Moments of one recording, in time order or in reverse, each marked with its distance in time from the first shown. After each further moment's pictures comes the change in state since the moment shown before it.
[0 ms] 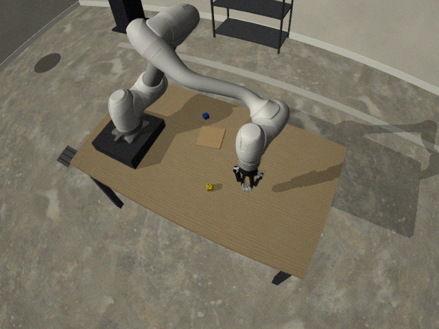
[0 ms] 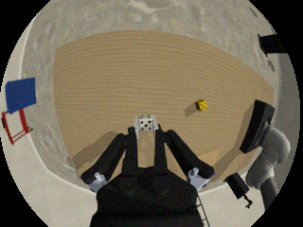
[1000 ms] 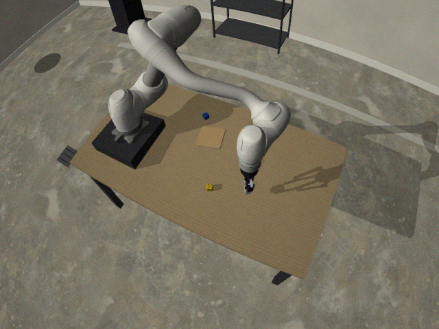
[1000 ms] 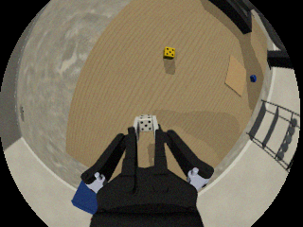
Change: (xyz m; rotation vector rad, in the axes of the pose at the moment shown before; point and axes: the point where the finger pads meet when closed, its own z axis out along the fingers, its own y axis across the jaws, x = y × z) arm 0.002 -0.004 0.007 -0.002 0.001 1.103
